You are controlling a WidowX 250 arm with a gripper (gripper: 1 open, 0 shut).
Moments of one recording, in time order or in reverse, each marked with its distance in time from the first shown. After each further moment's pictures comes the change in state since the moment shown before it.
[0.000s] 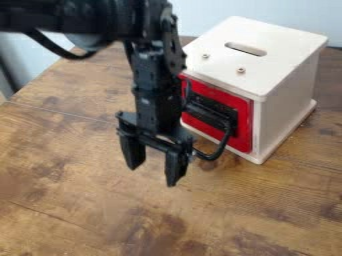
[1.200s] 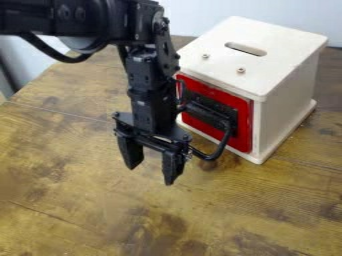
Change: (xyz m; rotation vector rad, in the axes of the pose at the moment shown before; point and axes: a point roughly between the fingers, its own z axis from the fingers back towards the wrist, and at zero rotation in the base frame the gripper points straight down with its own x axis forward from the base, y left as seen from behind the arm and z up) arm 0.007 0.006 -0.023 -0.007 0.011 0.011
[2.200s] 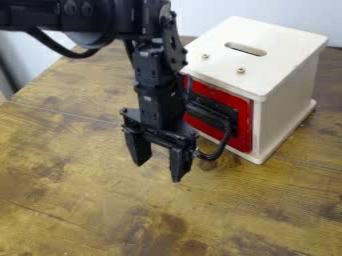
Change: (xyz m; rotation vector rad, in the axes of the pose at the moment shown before) arm 0.005 -0.009 0.008 -0.019 -0.010 -0.038
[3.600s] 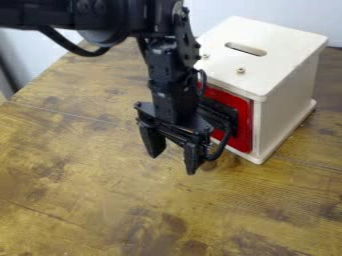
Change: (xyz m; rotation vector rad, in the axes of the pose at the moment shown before) arm 0.017 -0.010 0.001 0.017 -0.086 -0.030
